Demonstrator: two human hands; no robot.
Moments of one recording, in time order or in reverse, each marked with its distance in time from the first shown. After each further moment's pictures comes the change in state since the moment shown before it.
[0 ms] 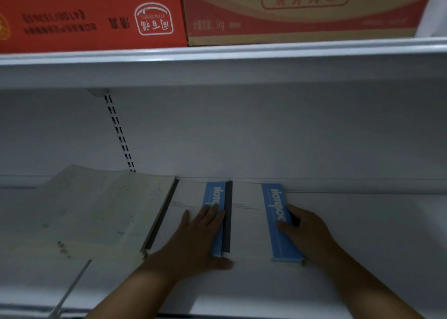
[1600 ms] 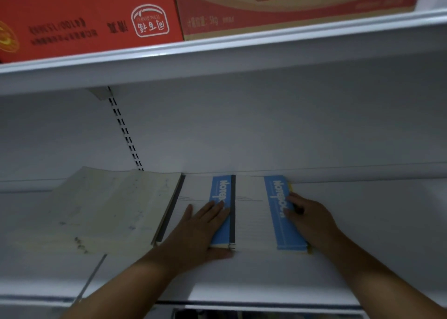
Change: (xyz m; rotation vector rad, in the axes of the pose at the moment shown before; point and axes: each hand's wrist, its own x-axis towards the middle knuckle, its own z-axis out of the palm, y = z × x) left_hand -0.008 -0.012 0.005 0.127 0.048 0.052; right_hand 0.003 0.007 0.005 -0.020 0.023 -0.002
